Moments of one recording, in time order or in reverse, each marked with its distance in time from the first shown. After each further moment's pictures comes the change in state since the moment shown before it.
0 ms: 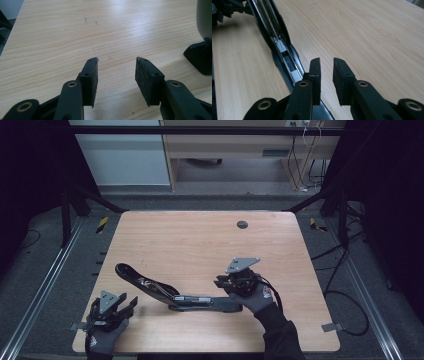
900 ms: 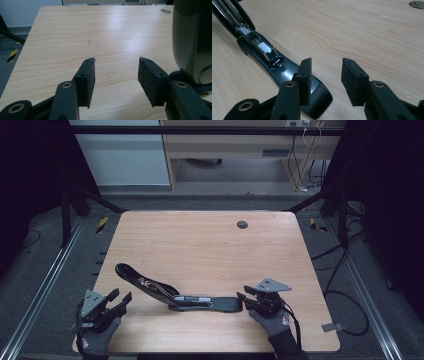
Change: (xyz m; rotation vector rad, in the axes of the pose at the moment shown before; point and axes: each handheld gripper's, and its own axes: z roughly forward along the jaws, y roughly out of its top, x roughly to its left) left arm 0.009 0.014 -0.029 -0.147 -0.027 -0.099; right arm 0.000 -0.091 -0.024 -0.117 -0.209 0.244
